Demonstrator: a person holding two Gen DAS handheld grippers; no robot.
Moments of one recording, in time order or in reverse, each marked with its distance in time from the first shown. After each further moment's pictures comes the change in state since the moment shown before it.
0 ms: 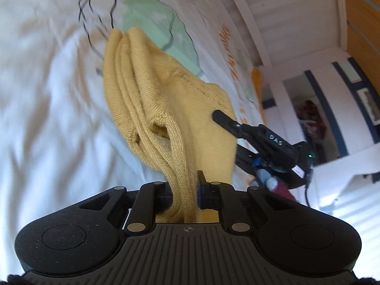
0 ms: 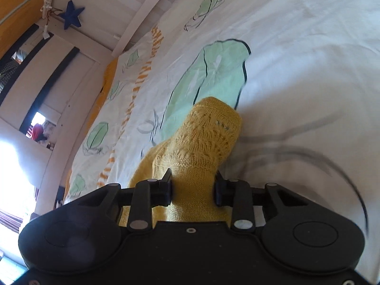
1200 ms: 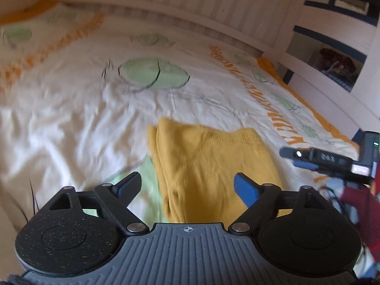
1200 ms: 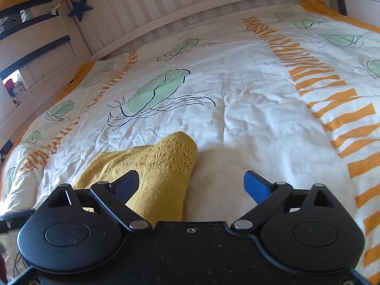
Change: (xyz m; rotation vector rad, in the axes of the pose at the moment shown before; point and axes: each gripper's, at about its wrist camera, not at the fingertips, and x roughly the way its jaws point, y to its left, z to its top) left arm -0.066 -0.099 -0.185 0.555 -0.296 0.480; right arm -0.181 0.033 -0.197 -0.284 -0.288 -0.406
